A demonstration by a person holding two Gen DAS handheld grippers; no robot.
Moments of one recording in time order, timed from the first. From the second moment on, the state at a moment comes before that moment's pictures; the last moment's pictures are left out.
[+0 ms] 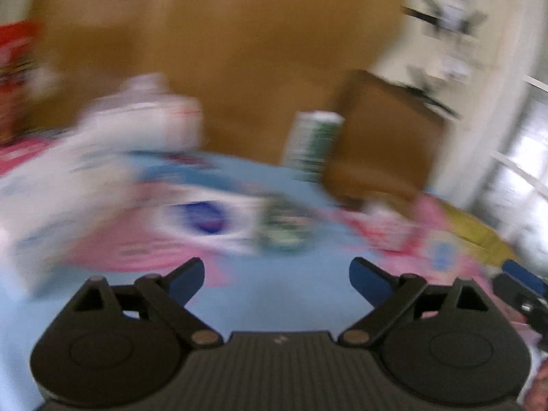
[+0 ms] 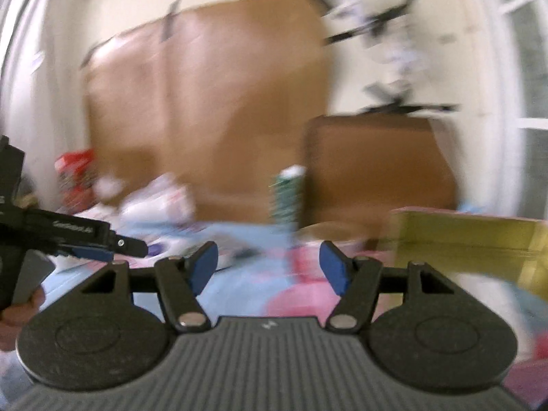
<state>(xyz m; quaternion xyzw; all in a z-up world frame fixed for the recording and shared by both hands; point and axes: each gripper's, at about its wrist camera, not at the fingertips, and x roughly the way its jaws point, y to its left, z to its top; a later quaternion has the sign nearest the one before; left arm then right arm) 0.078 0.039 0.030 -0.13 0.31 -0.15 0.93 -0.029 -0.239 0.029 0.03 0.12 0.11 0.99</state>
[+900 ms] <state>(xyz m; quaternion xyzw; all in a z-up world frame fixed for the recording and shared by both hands) 0.070 0.125 0.001 -0.23 0.26 -0.13 0.93 0.189 -0.056 0.003 -0.02 0.36 0.28 0.89</state>
